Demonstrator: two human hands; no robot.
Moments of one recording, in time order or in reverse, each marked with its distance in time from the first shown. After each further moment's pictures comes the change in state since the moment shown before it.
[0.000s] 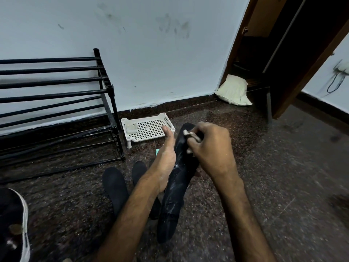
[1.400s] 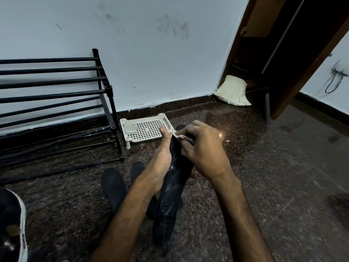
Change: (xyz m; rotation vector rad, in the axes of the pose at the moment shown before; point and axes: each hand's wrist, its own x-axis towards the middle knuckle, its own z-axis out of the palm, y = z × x) left_hand -0.005 0.004 -0.002 -0.057 -0.008 -0.025; right_hand 0.000 -0.008 0.003 0.036 -0.039 -0.142
